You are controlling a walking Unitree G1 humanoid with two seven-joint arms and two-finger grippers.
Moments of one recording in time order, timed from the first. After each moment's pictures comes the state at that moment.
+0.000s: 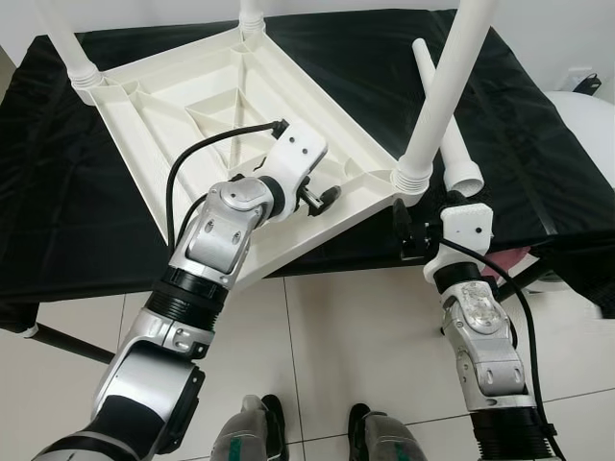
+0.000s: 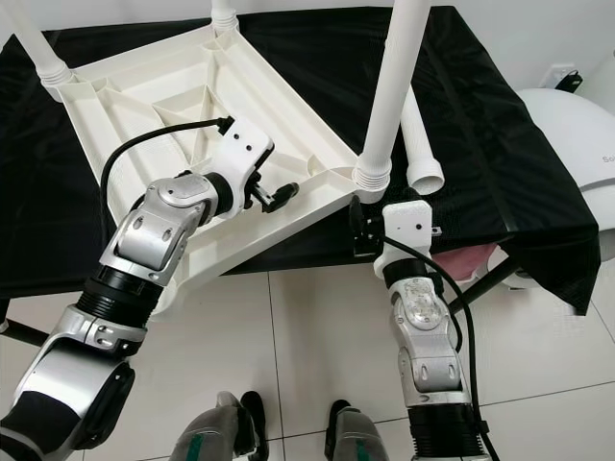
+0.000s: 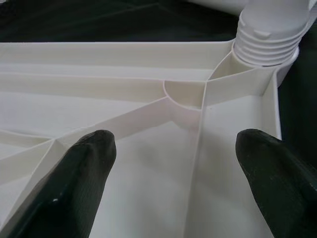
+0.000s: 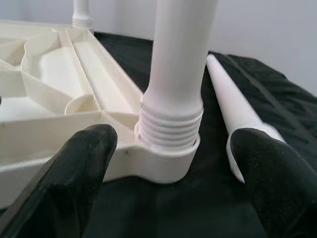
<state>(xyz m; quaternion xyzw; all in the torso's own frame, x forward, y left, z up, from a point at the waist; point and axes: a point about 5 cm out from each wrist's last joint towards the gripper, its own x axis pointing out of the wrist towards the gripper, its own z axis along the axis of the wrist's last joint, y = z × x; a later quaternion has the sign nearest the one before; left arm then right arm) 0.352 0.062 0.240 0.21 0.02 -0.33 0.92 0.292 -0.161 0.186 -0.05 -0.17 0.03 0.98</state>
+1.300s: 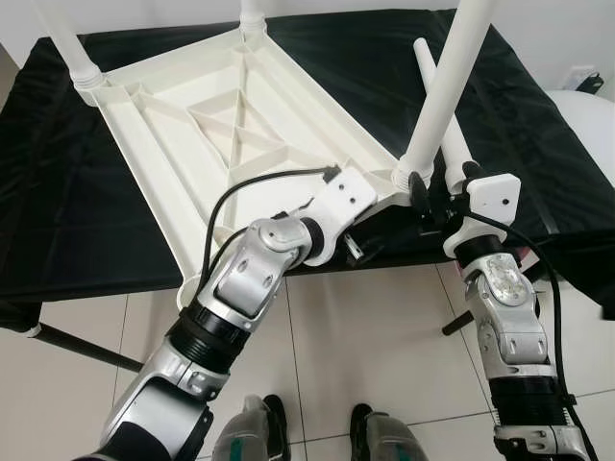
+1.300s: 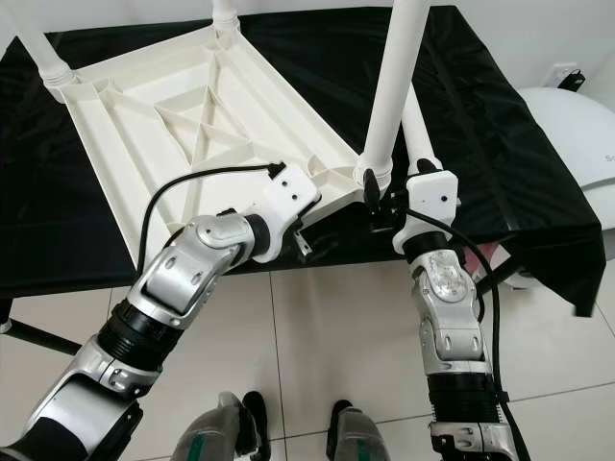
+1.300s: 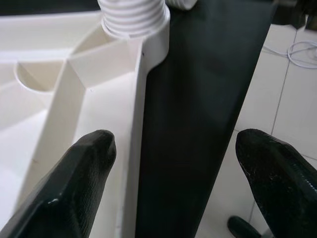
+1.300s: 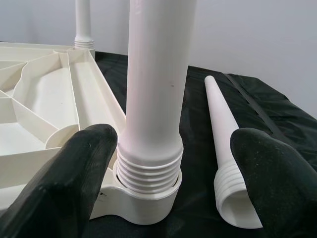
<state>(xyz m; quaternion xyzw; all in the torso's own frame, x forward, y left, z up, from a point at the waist) 0.314 0.018 0.203 0.21 0.06 -0.43 0.87 0.307 -0.177 0.204 -0.06 -0.19 0.06 0.98</state>
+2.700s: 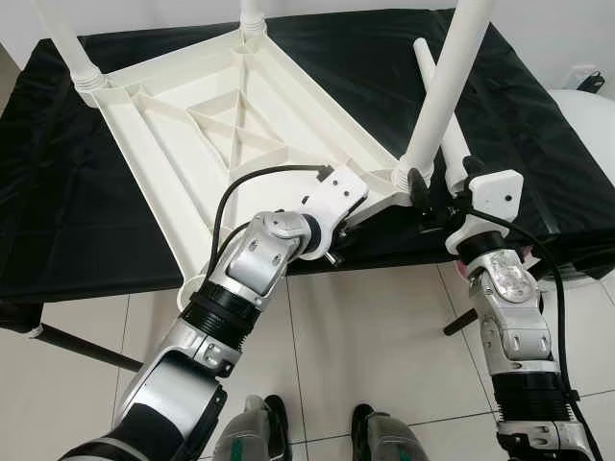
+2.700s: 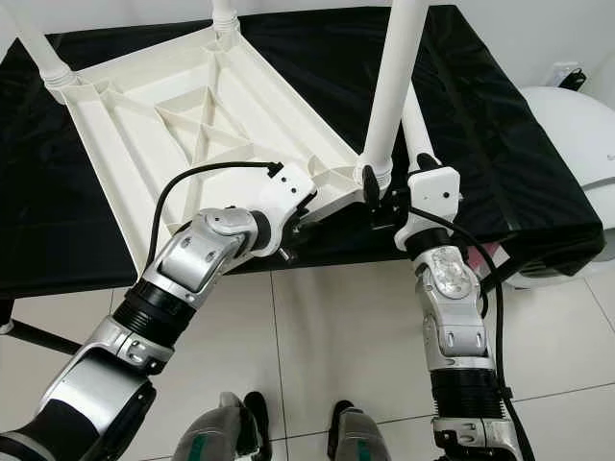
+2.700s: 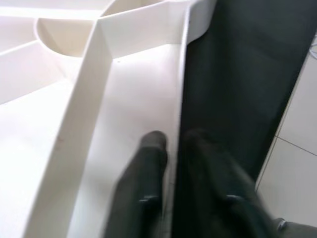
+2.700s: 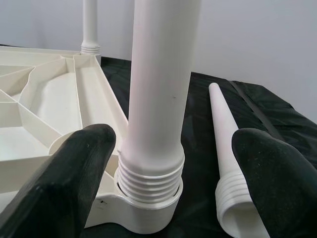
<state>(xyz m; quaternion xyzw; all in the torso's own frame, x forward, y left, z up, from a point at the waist) 0.338 0.021 0.198 0.19 0.11 -0.41 0.89 0.309 -0.179 0.209 -0.07 -0.20 0.07 0.98</state>
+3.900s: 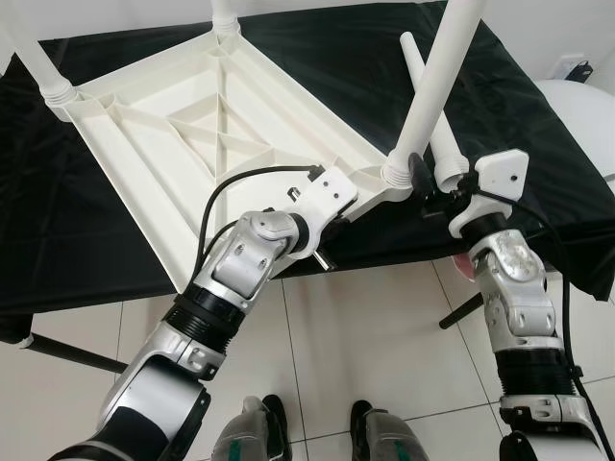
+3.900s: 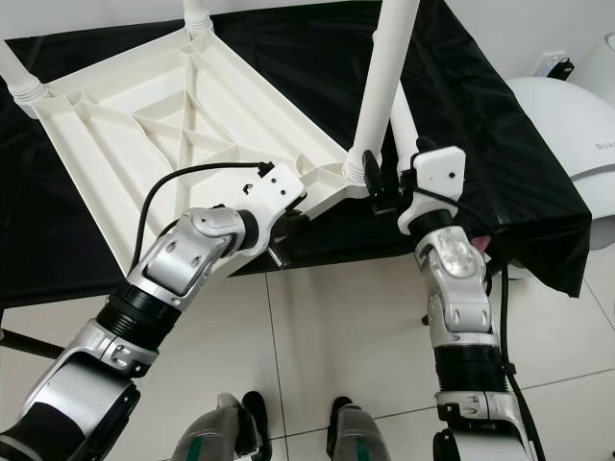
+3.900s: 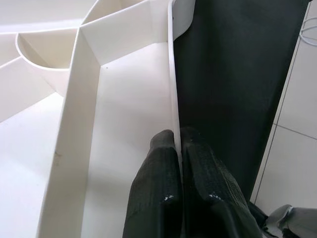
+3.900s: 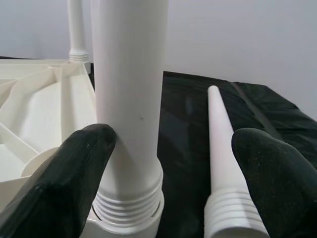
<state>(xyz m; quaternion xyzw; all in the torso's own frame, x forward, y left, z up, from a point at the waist) 0.335 0.039 0.199 0.24 0.09 -0.41 0.88 0.329 -0.182 0.223 -0.05 -0.20 0.11 0.97</state>
